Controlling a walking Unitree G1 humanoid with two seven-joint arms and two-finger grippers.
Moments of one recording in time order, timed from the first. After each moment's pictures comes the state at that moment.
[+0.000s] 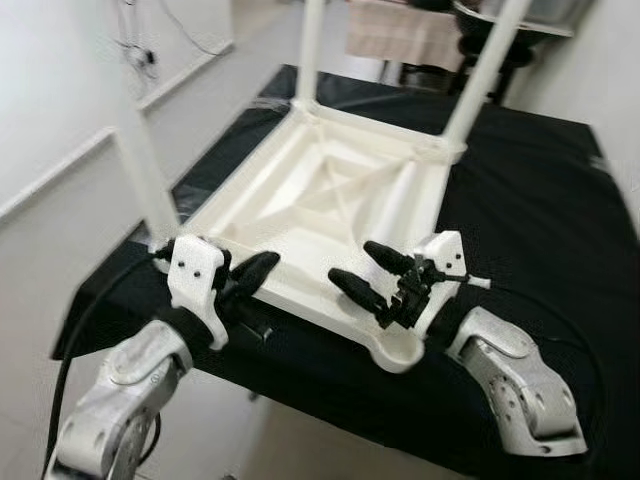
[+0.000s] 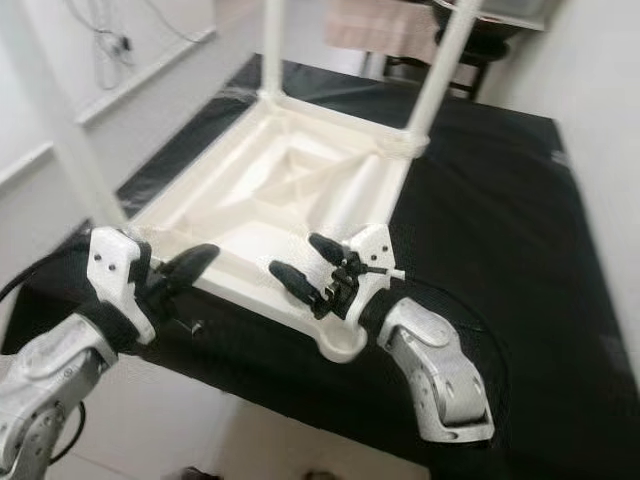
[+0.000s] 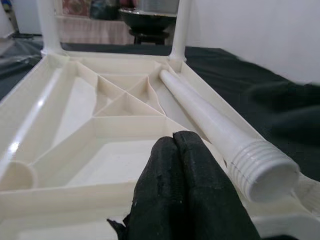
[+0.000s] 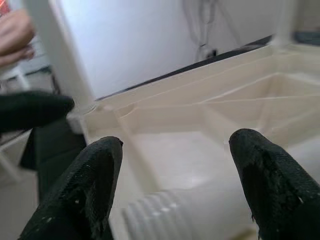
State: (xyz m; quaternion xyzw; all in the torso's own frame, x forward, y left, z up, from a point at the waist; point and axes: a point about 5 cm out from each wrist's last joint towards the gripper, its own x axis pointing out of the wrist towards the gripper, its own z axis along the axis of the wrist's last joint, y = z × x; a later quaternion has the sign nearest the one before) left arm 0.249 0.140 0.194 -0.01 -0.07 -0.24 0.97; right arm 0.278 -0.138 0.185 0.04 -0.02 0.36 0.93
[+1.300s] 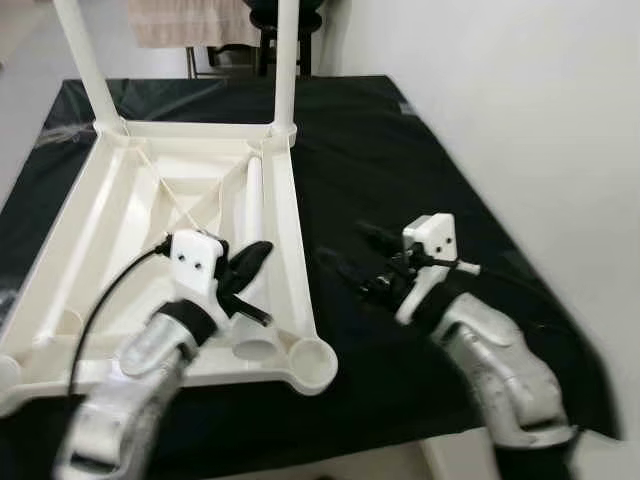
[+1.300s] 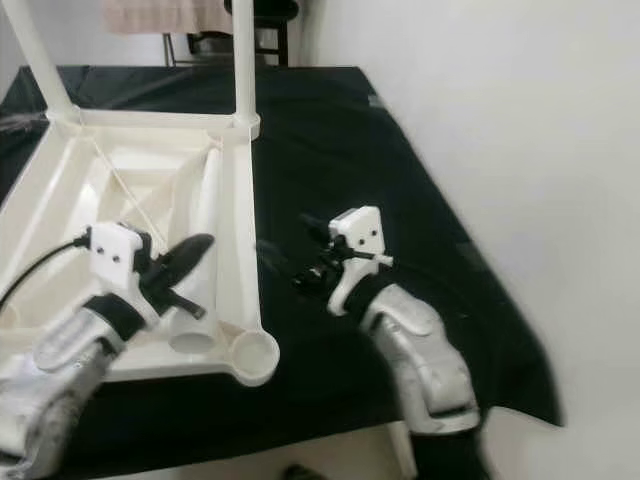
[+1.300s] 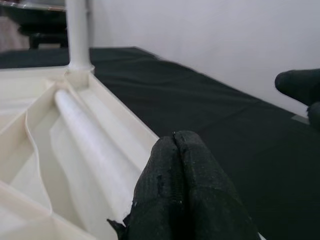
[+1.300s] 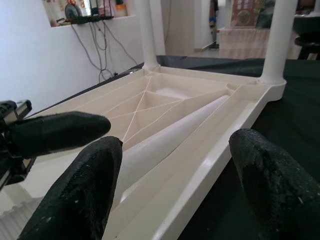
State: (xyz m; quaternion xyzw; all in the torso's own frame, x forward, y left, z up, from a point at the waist) left arm 0.255 0.144 0.190 -0.01 -0.07 -0.21 0.98; right arm 0.279 -0.112 0.191 0.04 -0.04 0.38 0.92
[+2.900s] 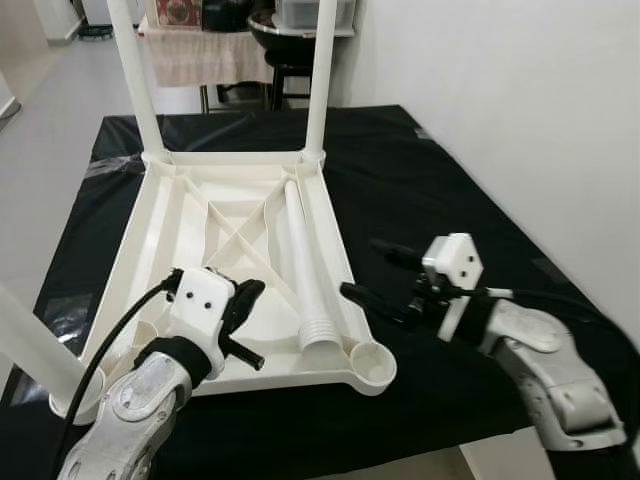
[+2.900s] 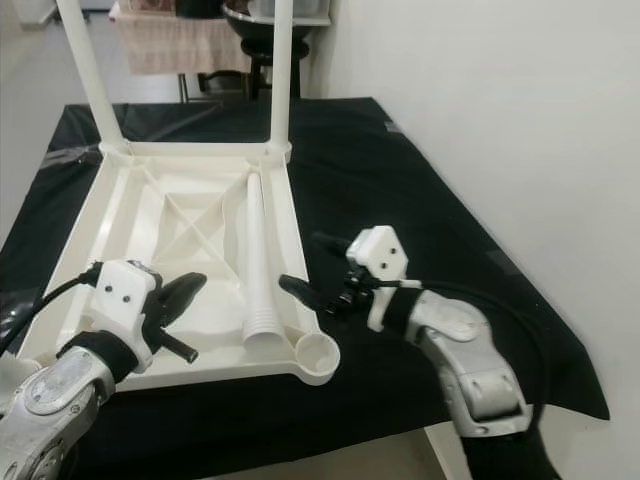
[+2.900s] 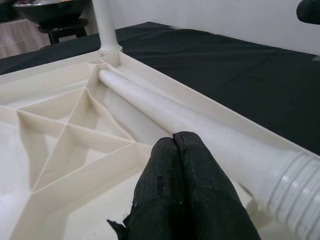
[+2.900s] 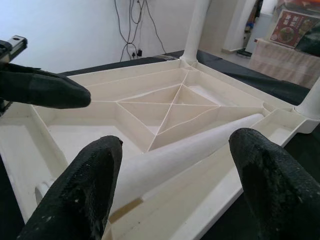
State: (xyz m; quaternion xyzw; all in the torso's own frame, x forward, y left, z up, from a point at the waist) left arm 0.231 0.137 0.179 0.07 -0.02 -0.19 0.98; right arm 0.273 -0.160 0.201 -0.12 -0.05 0.44 0.89
